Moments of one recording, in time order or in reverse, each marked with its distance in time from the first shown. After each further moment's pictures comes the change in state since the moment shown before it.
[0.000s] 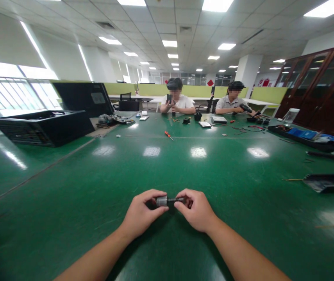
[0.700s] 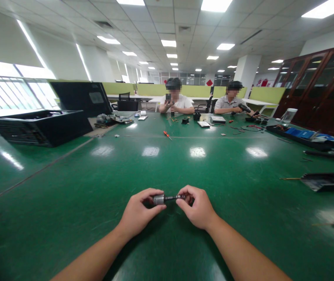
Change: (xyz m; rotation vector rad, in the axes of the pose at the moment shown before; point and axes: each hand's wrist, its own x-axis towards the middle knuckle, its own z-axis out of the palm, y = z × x) left_hand 0.001 -0.001 -0.001 -0.010 0.028 -0.013; right_hand 0.003 0.005 -0.008 -0.023 0.063 -0.058
